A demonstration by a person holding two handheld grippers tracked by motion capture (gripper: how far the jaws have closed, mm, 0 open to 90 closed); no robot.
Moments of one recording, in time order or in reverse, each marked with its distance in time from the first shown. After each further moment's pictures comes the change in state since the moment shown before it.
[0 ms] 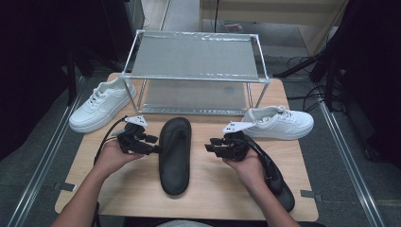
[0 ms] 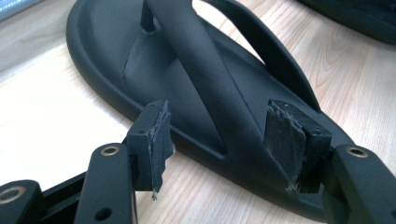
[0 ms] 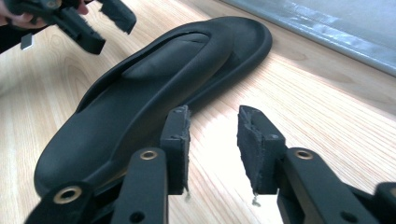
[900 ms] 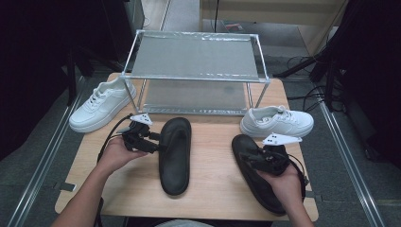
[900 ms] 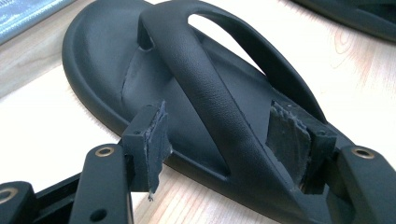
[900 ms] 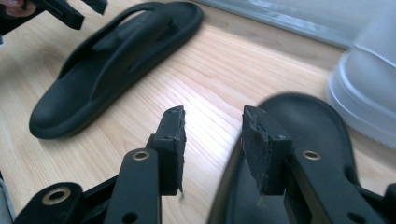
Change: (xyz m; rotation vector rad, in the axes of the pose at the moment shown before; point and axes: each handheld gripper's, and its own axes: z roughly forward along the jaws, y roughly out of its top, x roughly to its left) left arm -0.001 0.008 0.007 0.004 0.010 0.042; right arm -0.016 -0.049 -0.094 -0.033 -0.151 0.095
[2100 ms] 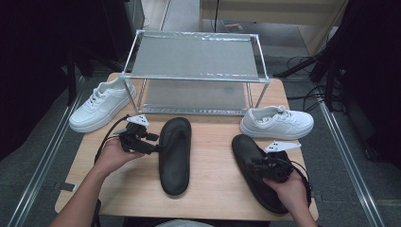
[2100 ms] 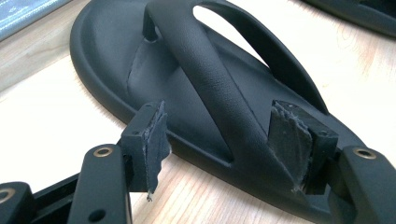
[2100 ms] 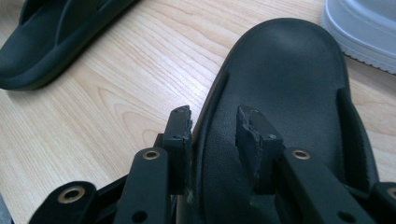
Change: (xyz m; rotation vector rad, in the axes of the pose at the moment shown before) left arm 0.001 -0.008 -0.006 -0.005 0.011 0.001; right arm -0.013 -0.026 0.007 0.142 -0.019 0.024
